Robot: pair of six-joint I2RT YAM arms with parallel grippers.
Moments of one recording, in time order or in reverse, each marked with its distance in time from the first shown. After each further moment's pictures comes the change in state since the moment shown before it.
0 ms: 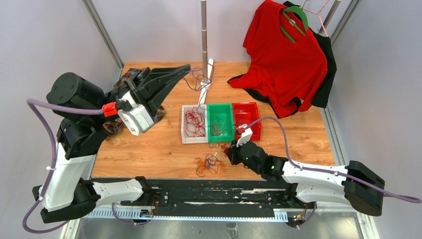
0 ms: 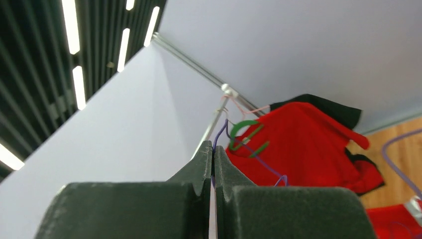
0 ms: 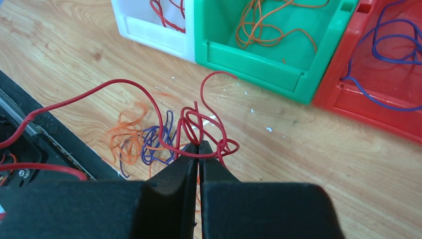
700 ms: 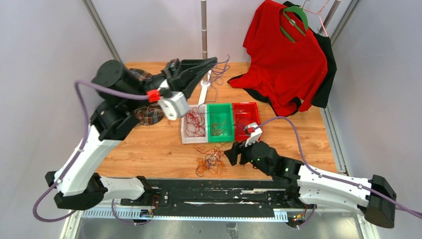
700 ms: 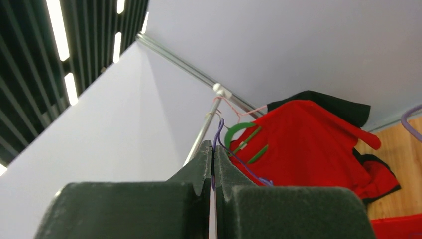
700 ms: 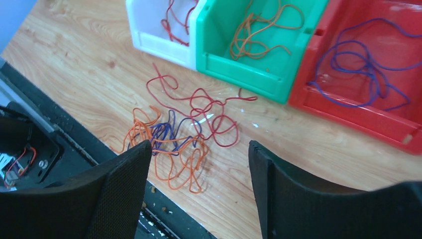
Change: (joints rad) left arm 0.000 0.106 -0.062 0.209 0.015 0.058; right arm 0.000 -0.218 0.026 -0.203 -0.003 -0.050
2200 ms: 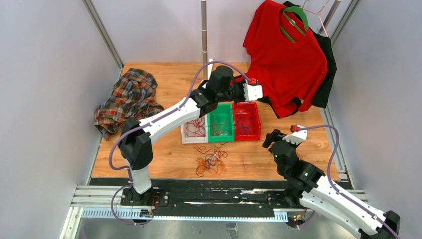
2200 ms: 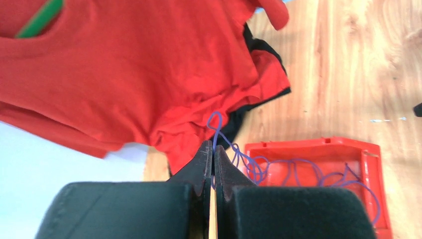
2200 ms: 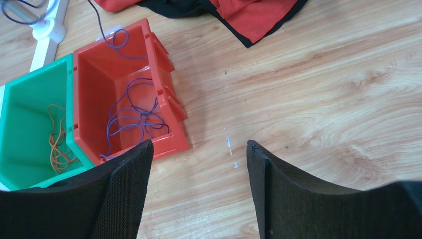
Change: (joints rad) left arm 0.034 0.614 -0.183 0.173 -0.111 -0.143; right arm -0.273 -0.349 -0.053 -0.394 0.565 0.211
